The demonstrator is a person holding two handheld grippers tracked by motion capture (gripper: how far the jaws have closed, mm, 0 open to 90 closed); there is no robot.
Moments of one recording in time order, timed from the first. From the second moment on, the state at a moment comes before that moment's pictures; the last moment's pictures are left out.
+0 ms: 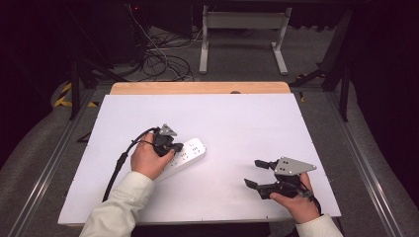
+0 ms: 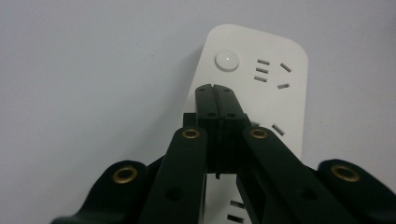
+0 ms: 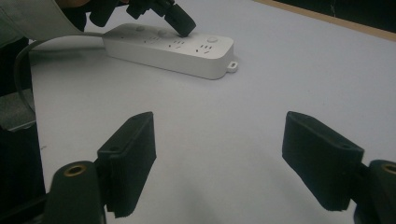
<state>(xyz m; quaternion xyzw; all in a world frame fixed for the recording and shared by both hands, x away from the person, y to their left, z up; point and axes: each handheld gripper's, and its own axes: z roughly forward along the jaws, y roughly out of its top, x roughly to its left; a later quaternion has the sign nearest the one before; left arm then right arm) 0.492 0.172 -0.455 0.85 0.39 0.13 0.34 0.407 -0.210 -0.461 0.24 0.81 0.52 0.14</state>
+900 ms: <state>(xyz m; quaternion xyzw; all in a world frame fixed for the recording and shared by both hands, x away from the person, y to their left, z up) 0.490 0.174 -0.457 0.85 0.39 0.13 0.34 0.406 -0.208 -0.461 0.23 0.81 0.52 0.14</state>
